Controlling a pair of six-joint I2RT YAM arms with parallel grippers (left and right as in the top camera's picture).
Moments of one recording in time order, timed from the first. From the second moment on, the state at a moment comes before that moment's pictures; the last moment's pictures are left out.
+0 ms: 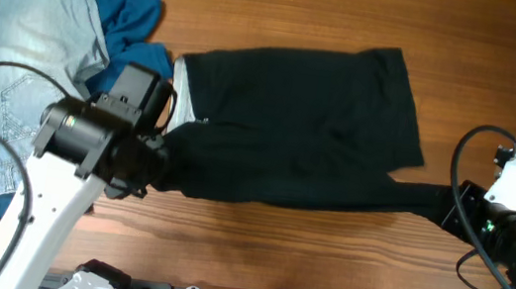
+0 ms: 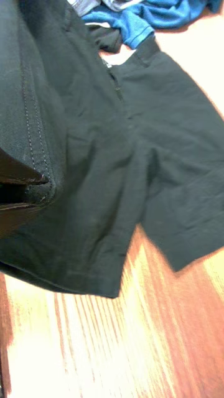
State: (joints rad) left arm -0.33 1.22 1.28 -1.49 -0.05 -0.98; right arm -0.20 0.93 1.32 -1.44 -0.25 0.25
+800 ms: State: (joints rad) left arm -0.25 1.79 1.28 -0.70 -0.24 -1.06; right arm -0.10 1.70 1.33 -0.66 -0.29 0.15
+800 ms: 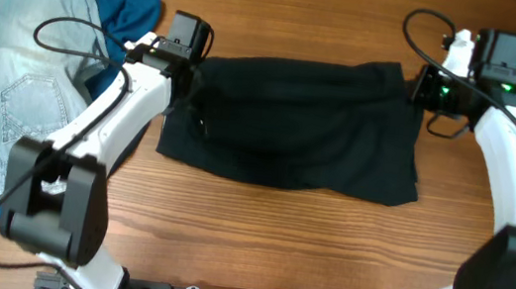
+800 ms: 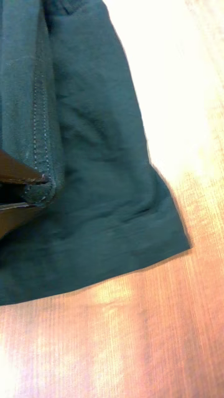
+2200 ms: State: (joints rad) left arm -0.17 1.85 1.27 -0.59 -0.09 -0.34; right arm 0.09 1.99 1.33 -0.72 -0.29 0.20
